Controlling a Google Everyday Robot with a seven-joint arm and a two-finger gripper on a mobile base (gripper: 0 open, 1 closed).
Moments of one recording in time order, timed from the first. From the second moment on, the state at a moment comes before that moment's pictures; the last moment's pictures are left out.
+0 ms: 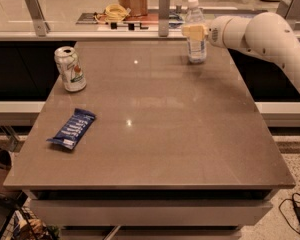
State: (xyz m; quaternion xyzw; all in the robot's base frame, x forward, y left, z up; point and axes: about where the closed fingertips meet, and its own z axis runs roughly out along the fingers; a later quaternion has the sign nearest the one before) arm 0.815 -0.167 0.930 -0.19 0.76 0.16 0.60
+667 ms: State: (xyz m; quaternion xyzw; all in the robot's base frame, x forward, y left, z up) arm 0.817 -0.162 0.928 -0.19 0.76 0.16 0.59
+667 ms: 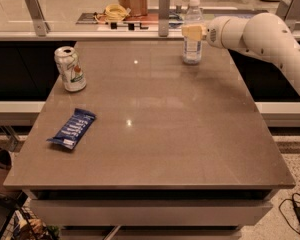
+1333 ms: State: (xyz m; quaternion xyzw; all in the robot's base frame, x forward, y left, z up) arm 0.817 -0.159 0.927 -0.19 0.76 0.16 0.59
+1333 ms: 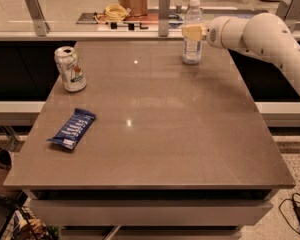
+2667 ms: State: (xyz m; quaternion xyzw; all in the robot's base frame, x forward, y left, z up) arm 0.751 -0.154 0.999 -0.23 0.74 0.25 0.57
